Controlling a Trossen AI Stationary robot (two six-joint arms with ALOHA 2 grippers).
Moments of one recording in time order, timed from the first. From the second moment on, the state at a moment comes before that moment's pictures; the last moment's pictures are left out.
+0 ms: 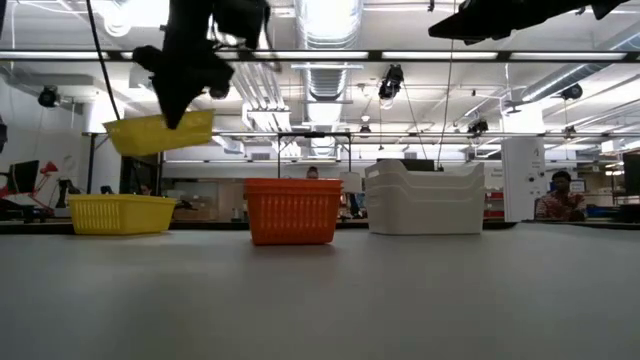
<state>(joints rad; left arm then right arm) 0.25 1.56 1.44 -1.55 -0.39 -0.75 -0.10 0.81 0.66 -0.07 0.00 -0.40</state>
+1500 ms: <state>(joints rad) 0.68 1.58 1.21 -1.33 -0.31 -0.86 -0.10 0.82 0.66 -0.10 0.00 -0.39</state>
